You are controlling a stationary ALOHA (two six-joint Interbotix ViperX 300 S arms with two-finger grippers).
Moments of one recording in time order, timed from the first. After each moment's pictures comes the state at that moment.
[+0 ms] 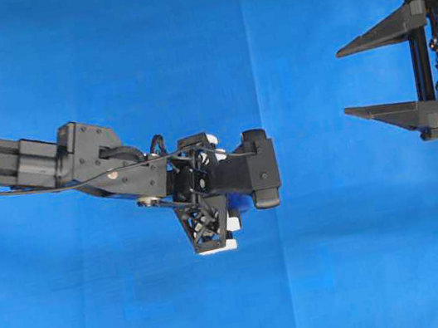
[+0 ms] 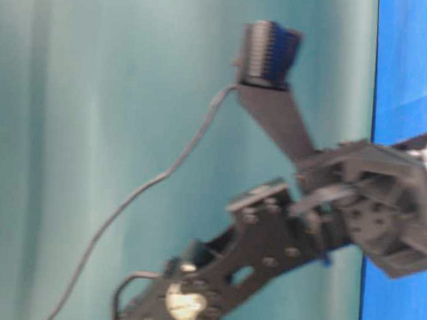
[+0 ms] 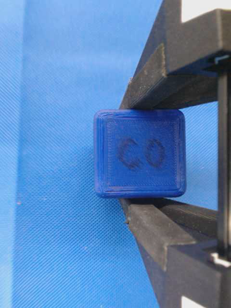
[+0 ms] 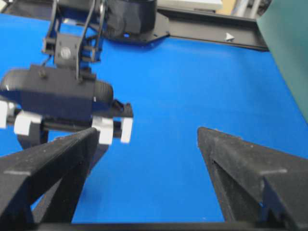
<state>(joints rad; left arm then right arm) -0.13 0.34 0.23 0.01 0.43 -0.17 -0.04 -0.85 1.16 0.02 -0.21 0.01</state>
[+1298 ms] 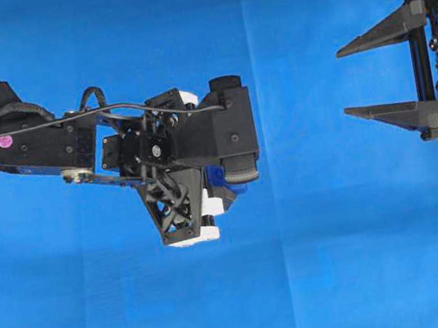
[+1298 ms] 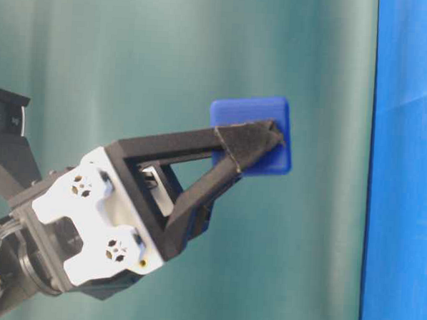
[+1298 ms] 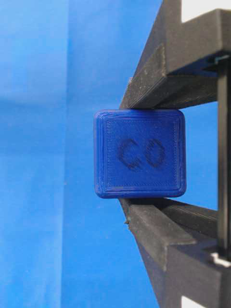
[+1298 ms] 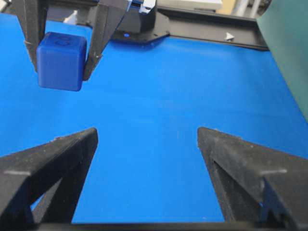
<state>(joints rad) -0.12 0.04 0.15 0.02 0.67 -0.16 -0.04 -0.85 1.16 0.02 -0.21 0.01</state>
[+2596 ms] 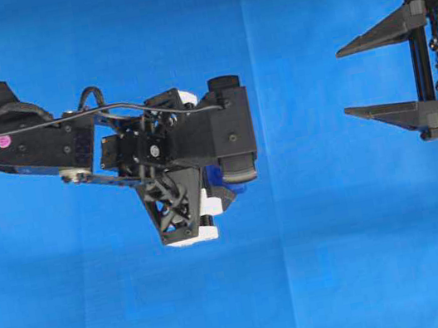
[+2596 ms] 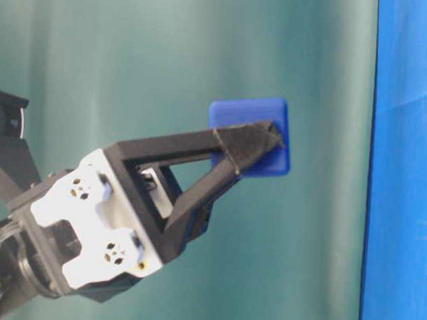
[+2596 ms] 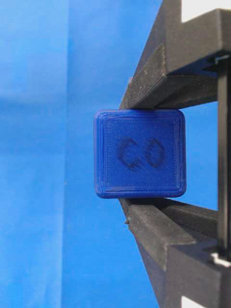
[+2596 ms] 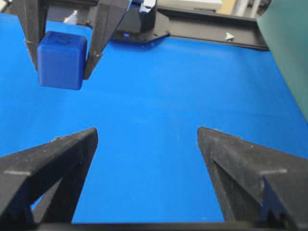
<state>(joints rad) -0.12 0.03 0.16 0.03 0.66 -0.16 -0.04 -0.85 1.15 0.02 -0.21 0.01</state>
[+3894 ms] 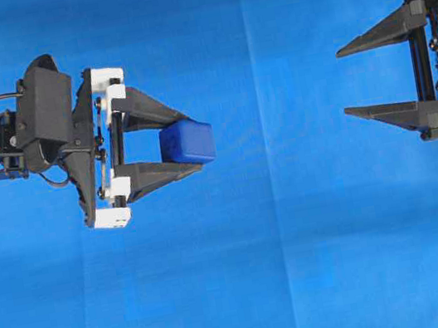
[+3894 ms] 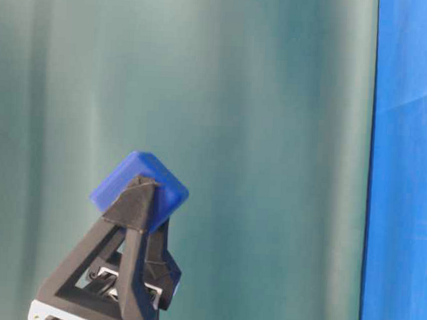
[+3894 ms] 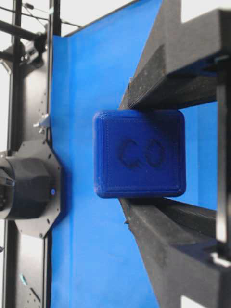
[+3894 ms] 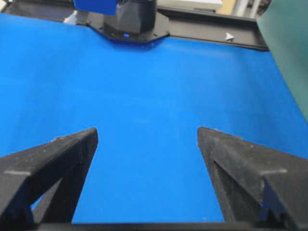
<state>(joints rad) -0.07 -0.27 0.72 0.02 -0.32 -0.07 -0.04 -0.85 1.15 0.02 -0.21 0.01</state>
